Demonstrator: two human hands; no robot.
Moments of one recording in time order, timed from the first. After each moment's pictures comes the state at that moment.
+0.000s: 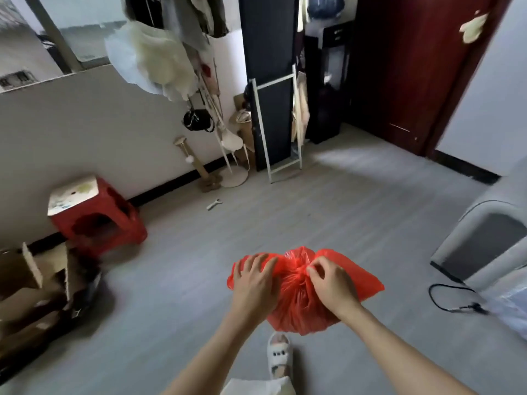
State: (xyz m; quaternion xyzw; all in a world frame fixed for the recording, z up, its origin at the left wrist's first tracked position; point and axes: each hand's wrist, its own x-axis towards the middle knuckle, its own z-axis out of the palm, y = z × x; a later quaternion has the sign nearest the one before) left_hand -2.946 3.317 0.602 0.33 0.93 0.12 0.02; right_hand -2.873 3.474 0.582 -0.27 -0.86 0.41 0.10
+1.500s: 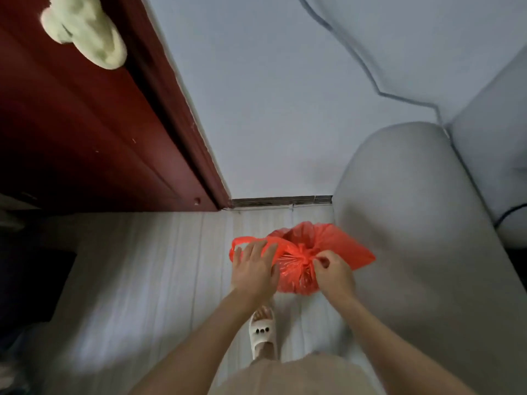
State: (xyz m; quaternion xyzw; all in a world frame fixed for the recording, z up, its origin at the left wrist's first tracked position) left_hand -3.366 4.722 0.417 0.71 0.66 -0.03 0.24; right_hand -3.200 4.729 0.382 -0.76 -0.51 0.37 0.17
